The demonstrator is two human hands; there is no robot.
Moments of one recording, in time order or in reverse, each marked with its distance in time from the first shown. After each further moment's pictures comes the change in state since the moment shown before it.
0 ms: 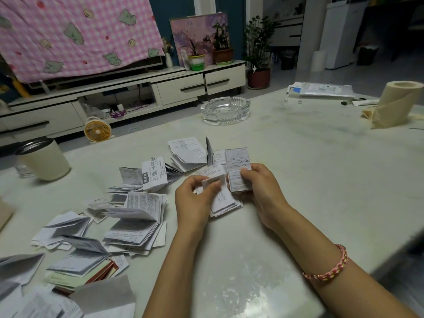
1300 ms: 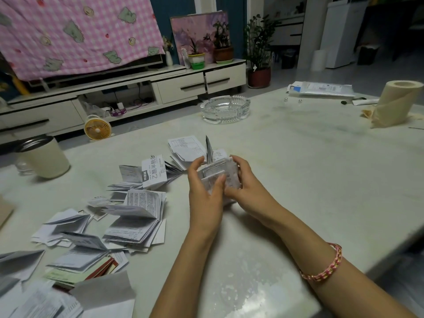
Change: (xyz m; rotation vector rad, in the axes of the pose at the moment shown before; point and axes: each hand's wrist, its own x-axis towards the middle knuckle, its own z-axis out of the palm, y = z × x) left_hand -0.014 0.001 0.017 -0.054 -0.071 0.227; right_hand -0.008 0.010 -0.002 -0.355 -0.365 -0.244
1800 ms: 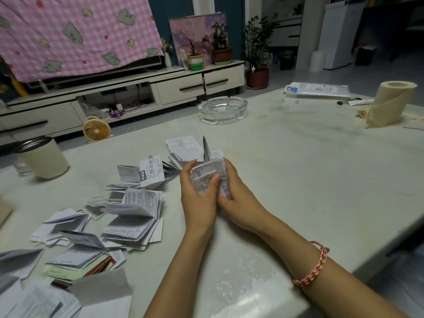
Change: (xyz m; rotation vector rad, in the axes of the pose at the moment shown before) left_hand 0.001 -0.004 -0.001 -0.024 0.149 -0.060; right_hand -0.007 0.008 0.012 -0.276 0.001 -0.126
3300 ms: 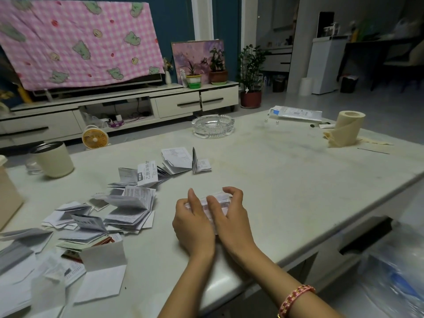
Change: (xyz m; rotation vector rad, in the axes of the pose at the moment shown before) left_hand -0.077 0.034 0.015 0.328 0.407 -0.136; right_hand -0.078 -0.033 -0.003 0.075 0.324 0.158
